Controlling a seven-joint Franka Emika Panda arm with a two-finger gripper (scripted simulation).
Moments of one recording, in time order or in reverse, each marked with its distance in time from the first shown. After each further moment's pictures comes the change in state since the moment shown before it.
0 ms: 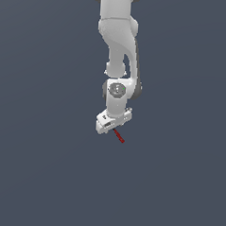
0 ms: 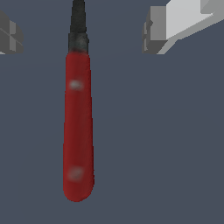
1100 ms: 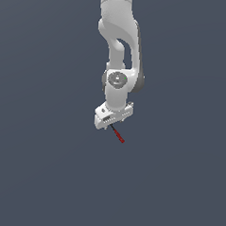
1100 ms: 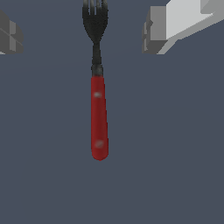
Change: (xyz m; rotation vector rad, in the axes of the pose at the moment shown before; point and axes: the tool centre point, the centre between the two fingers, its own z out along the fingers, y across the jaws) arm 0.002 0.005 -0.051 -0.002 -0.001 0.031
